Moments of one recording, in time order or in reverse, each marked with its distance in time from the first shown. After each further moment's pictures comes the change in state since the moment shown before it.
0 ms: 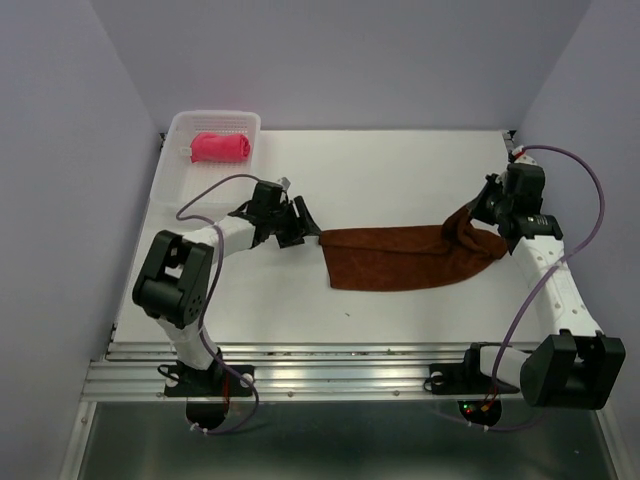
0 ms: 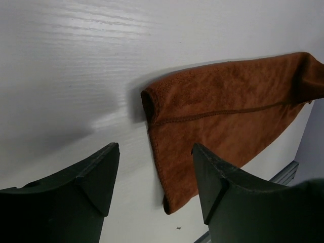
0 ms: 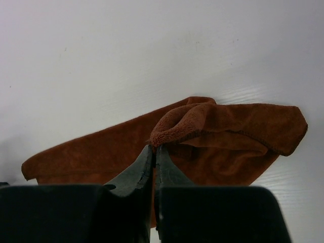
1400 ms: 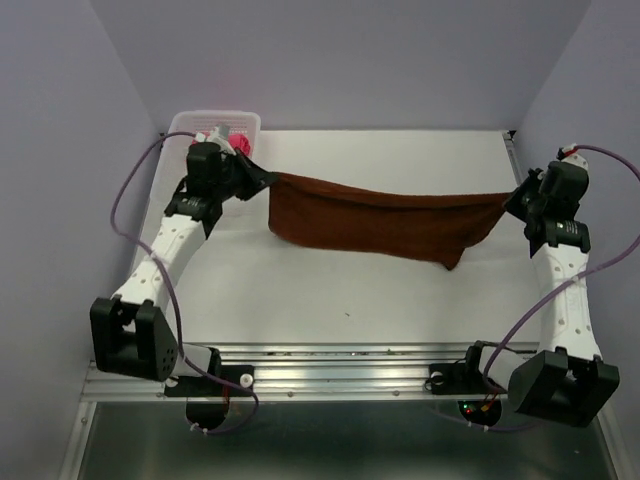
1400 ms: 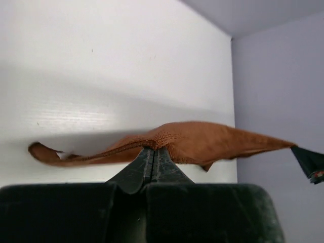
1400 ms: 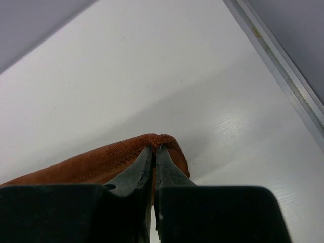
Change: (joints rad) left arm 0.176 -0.269 0.176 -0.116 0.025 -0.029; right arm -0.182 -0.054 0.055 -0.023 0.029 0.011
